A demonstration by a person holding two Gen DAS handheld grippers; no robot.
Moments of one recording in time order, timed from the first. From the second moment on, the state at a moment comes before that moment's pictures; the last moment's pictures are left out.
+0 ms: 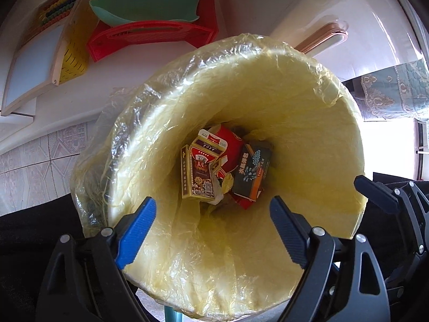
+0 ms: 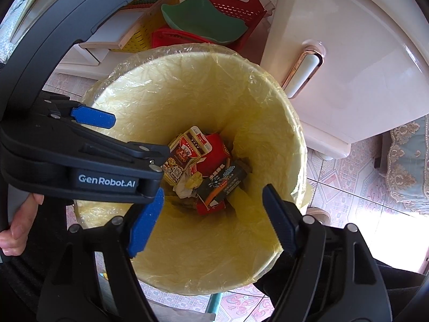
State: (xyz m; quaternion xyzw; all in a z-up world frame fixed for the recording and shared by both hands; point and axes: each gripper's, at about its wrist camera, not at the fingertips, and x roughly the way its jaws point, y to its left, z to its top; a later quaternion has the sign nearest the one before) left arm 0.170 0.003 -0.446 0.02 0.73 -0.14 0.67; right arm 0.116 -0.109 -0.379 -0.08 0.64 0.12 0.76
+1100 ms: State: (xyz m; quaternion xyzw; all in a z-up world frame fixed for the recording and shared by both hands) left arm 0.094 -0.005 -0.325 0.06 0.63 -0.07 0.77; right arm 0.064 -0.158 -0.271 -0.02 0.55 0.02 0.83
